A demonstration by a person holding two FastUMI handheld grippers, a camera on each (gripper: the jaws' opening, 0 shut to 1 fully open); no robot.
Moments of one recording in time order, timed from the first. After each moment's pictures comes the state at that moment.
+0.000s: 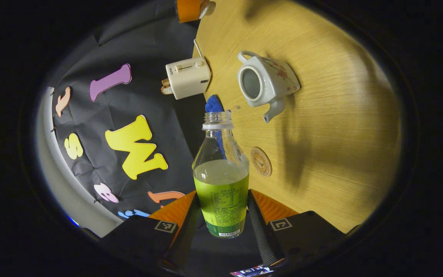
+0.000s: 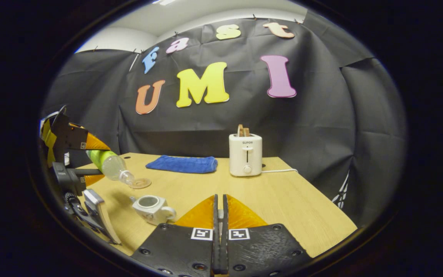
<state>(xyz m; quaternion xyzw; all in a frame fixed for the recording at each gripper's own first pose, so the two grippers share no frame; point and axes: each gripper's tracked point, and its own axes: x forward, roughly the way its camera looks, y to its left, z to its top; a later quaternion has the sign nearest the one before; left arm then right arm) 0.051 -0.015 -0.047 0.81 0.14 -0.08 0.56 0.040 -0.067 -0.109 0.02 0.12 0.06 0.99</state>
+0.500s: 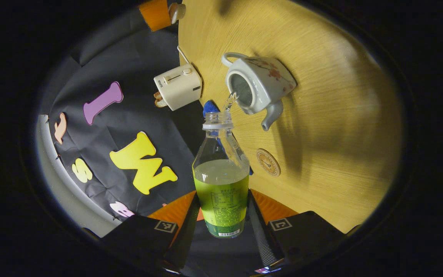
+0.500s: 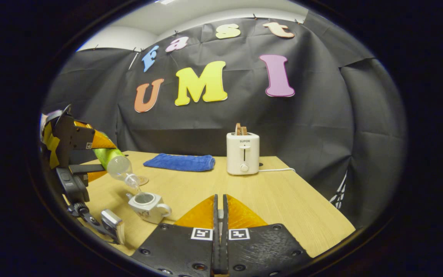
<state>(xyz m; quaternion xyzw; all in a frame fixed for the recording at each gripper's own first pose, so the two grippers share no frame) 0.060 -0.029 -0.039 0.86 0.11 -0.08 0.49 0.039 -0.072 -0.111 0.01 0.12 0.06 0.99</state>
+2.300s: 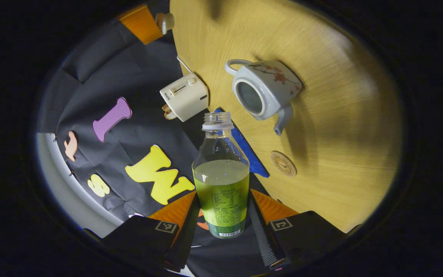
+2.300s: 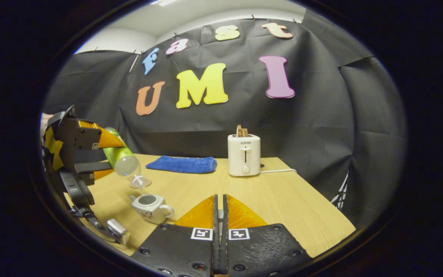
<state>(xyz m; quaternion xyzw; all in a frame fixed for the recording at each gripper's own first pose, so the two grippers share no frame) 0.068 -0.041 -0.034 0.86 0.07 -0.09 0.49 0.034 -0.074 -0.105 0.02 0.12 0.07 0.99</state>
